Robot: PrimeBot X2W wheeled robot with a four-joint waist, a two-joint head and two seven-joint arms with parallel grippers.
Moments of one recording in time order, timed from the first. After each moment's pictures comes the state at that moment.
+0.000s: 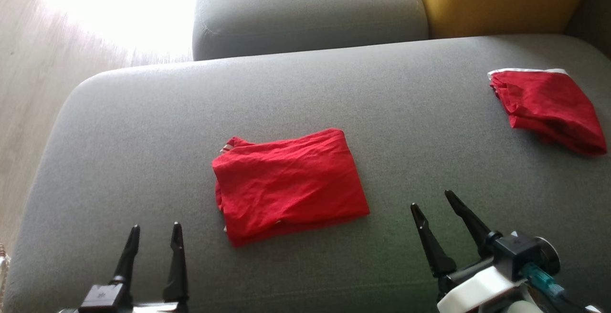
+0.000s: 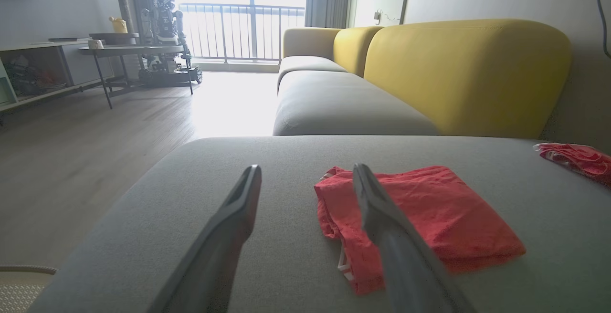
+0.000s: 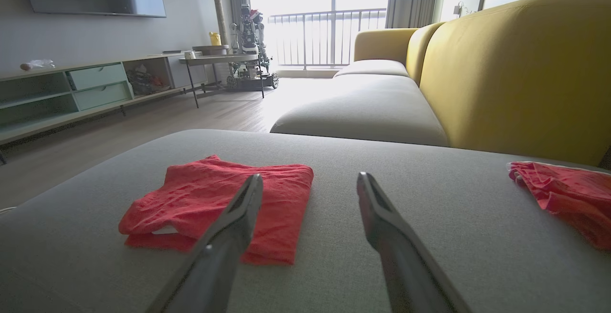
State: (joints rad) left arm 0.29 0.12 -0.17 -0.09 -0.16 0.12 -0.25; right arm 0.08 -0.05 0.10 0.13 0.07 0.13 -0.25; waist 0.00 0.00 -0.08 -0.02
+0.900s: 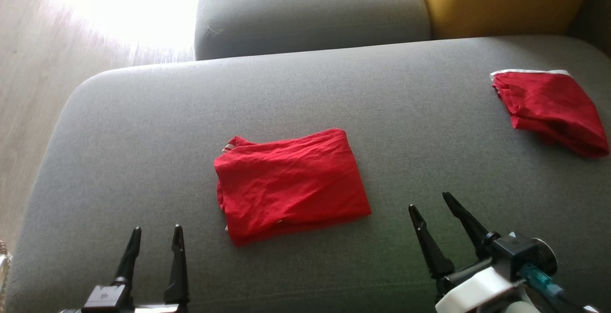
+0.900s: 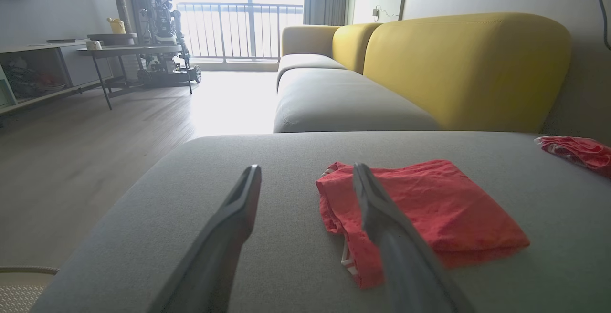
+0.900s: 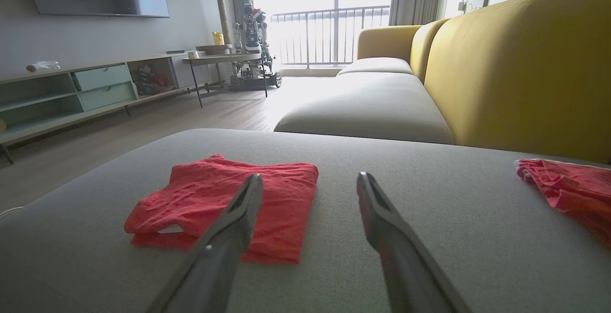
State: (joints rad) left arm 0.29 0.06 -0.11 -0.06 -0.10 0.04 -0.25; right arm 0.08 -0.05 0.11 0.14 0.08 0.13 -0.25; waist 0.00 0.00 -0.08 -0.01
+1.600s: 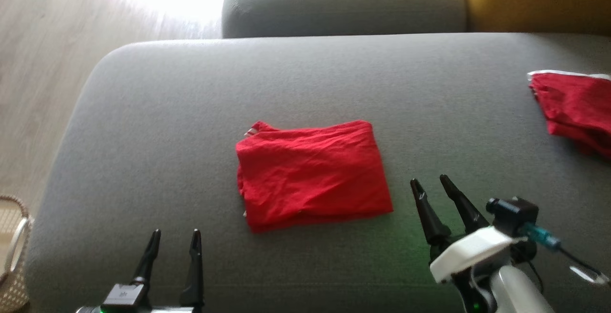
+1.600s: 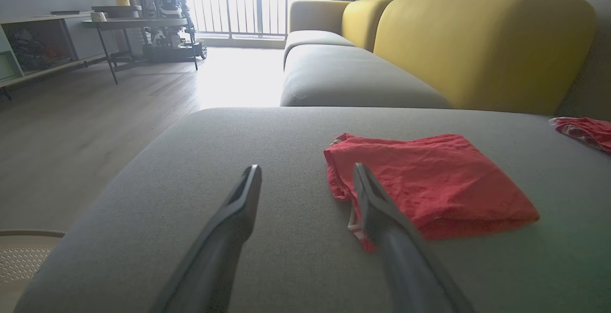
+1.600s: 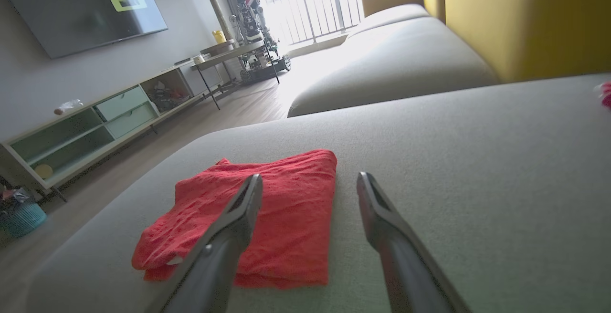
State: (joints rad) left arm 0.28 0.06 -0.15 -0.02 -0.09 0.02 -0.25; right arm -0.12 -0.05 0.13 0.43 0.34 0.13 -0.25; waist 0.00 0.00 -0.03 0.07
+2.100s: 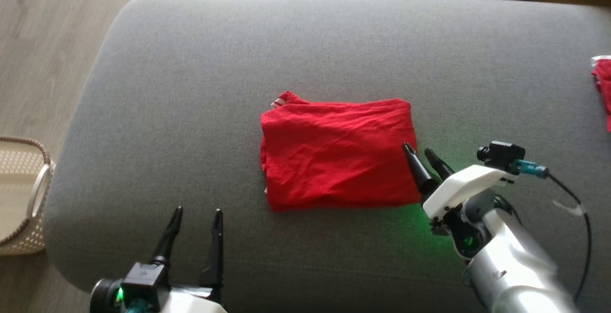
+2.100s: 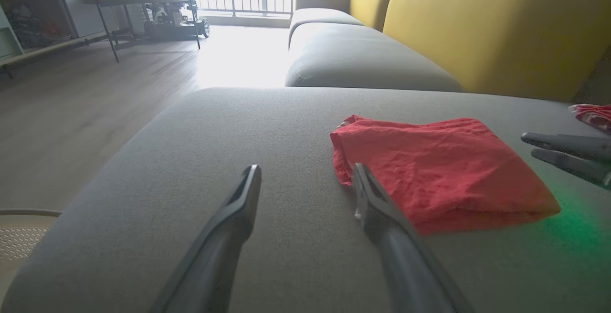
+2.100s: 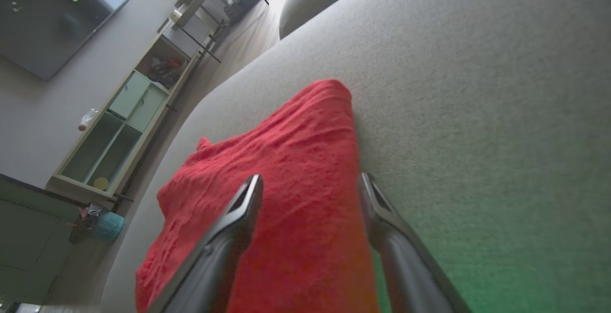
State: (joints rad) left arm 0.19 0.06 -0.22 0.00 -0.08 0.01 -0.25; right arm -0.50 -0.06 0.25 0.91 0.80 0.13 -0.12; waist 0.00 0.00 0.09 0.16
